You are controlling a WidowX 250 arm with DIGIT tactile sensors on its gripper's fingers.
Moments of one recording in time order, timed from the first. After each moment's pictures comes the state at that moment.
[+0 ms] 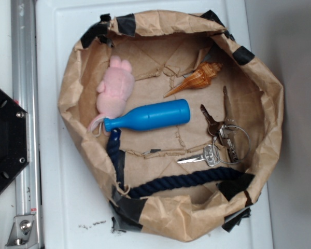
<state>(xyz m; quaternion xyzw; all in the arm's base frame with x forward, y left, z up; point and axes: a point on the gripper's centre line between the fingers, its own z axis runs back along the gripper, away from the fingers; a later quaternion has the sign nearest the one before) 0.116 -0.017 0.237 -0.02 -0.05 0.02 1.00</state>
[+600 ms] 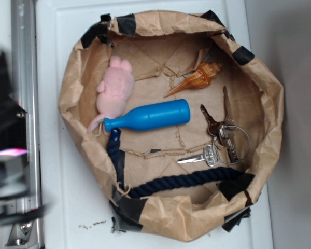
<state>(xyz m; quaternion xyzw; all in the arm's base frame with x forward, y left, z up) 0.164 -0.010 0.213 -0.03 -0.07 0.04 1.00</state>
